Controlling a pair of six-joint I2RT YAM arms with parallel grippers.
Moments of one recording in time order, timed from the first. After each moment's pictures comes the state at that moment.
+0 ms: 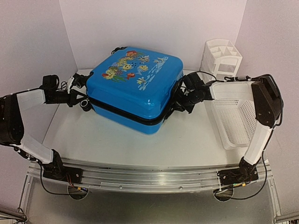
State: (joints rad) left arm 0.12 1.41 0.81 -0.24 0.88 0.46; right arm 0.59 1.86 1.18 -0.31 -0.20 1.12
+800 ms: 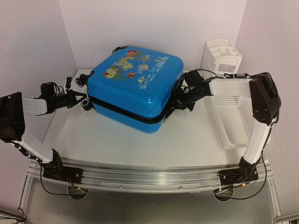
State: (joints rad) left arm 0.18 1.46 0.62 0.27 1.01 -0.35; right arm 0.55 1.90 1.26 -0.40 -0.28 1.04
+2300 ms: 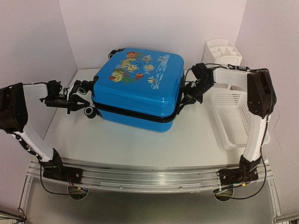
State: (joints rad) left arm 0.16 1.59 0.93 -0.69 1.20 1.14; right arm 0.39 2.01 1.49 -0.73 -0.39 0.69
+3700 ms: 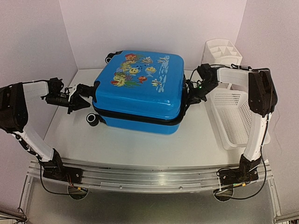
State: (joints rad) left arm 0.12 1.59 0.98 -0.74 1.08 1.39; right arm 0.32 2.02 1.50 -0.78 -0.50 0.20
